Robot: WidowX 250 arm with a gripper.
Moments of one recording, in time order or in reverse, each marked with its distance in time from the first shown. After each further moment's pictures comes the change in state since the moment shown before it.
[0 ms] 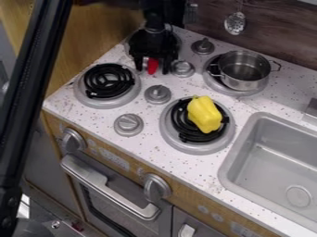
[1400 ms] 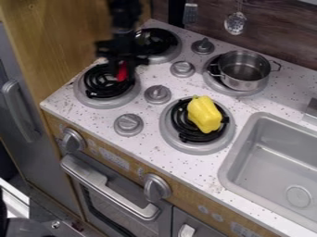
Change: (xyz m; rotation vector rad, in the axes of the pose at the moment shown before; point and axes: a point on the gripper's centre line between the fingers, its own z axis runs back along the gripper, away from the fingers) arm -0.077 0.062 0.050 0.017 0.041 -0.077
